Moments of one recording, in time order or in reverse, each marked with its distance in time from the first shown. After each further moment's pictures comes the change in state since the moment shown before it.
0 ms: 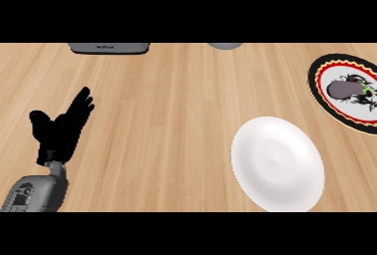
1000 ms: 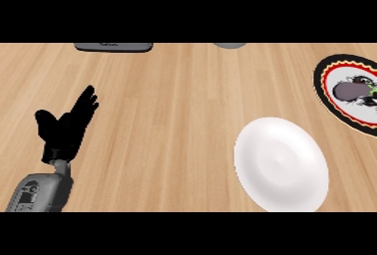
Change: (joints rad) left arm -0.013 -0.027 0.003 0.007 -0.022 -0.012 -0.014; right arm 0.168 -0.128 -0.029 0.040 -0.066 0.140 -0.135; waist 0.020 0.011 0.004
